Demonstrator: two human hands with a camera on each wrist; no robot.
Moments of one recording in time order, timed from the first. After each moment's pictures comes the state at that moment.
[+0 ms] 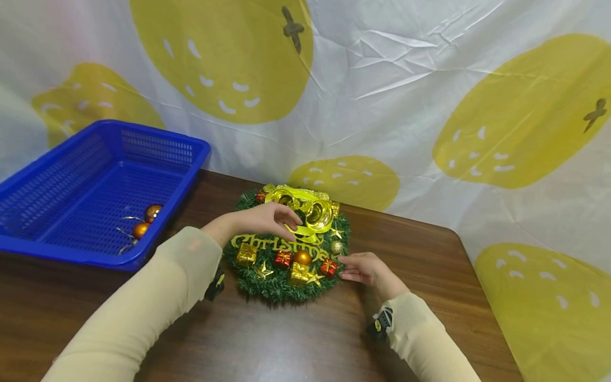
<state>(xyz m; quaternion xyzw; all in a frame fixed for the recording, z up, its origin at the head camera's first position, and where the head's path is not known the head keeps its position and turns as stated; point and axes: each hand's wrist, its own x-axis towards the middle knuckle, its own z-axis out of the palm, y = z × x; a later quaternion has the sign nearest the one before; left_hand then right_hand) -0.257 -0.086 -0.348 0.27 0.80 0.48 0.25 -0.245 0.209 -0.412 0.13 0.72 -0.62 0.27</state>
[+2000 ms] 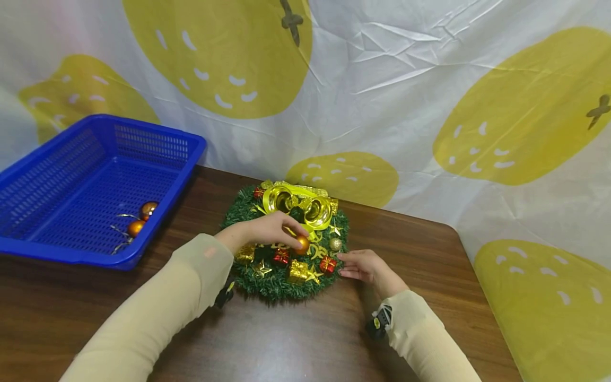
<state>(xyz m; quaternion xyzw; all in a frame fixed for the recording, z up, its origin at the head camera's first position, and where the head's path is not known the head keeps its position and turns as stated) -0.260 -0.061 -0.373 0.27 0.81 0.45 0.24 -0.246 0.209 -0.411 0.14 0.72 -0.63 0.27</state>
